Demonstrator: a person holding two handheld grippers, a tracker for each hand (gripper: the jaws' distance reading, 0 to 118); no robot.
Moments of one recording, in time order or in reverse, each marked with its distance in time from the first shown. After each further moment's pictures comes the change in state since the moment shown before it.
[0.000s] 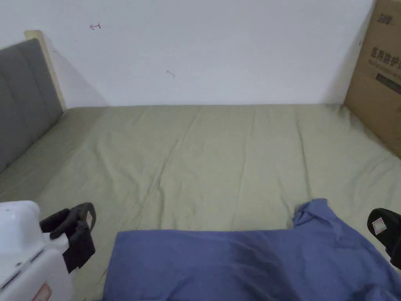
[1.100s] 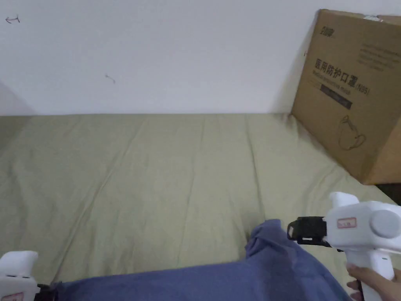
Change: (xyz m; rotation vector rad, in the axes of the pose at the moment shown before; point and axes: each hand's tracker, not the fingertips) left arm -0.029 -0.071 -0.223 -0.754 -0.110 -0.018; right arm 0.179 0.011 -0.278 -0.664 -0.248 -0.145
